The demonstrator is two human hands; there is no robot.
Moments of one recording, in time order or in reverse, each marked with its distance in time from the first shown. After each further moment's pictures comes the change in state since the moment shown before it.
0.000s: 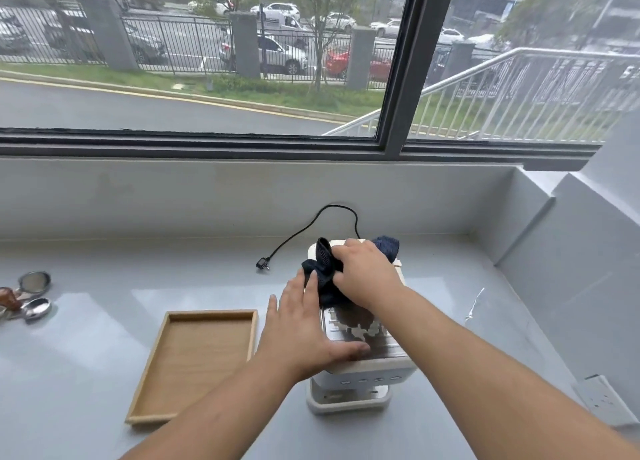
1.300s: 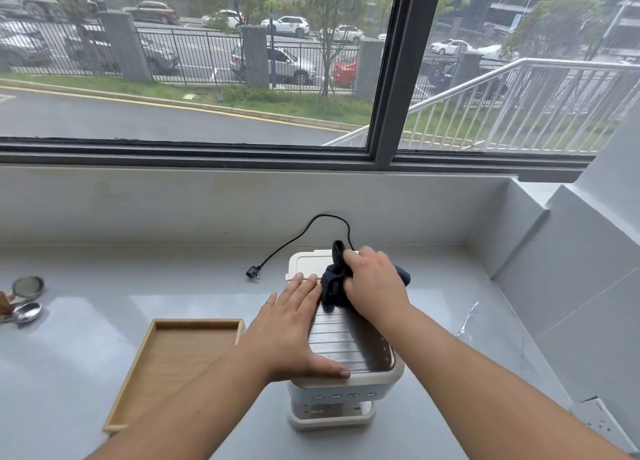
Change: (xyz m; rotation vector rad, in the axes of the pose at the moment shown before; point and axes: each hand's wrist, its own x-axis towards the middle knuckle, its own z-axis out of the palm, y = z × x) left_hand 0.025 0.010 -0.002 0.164 -0.136 0.208; right_hand -0.012 0.051 -0.008 -0.019 0.128 0.090
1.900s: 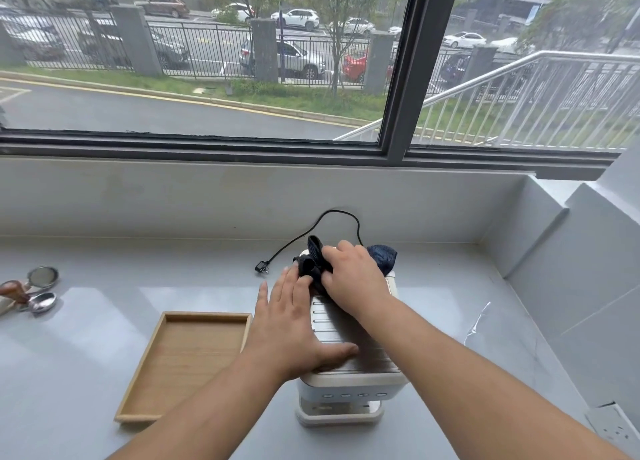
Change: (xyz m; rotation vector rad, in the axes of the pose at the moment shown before) left_hand -0.010 0.008 0.004 -0.003 0.242 -0.222; right_hand 0.016 -0.040 0.019 0.074 -0.031 -0.112
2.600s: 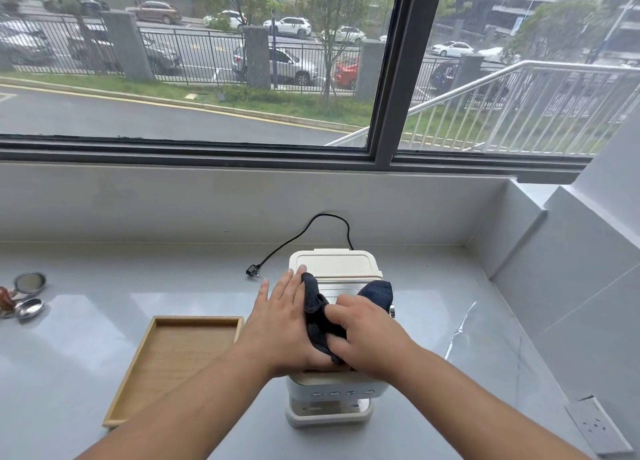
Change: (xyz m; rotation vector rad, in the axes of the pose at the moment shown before) left_hand 0.006 0.000 0.000 0.112 -0.099 0.173; right_hand -0.092 0.017 -0.024 0.110 -0.209 -0.216
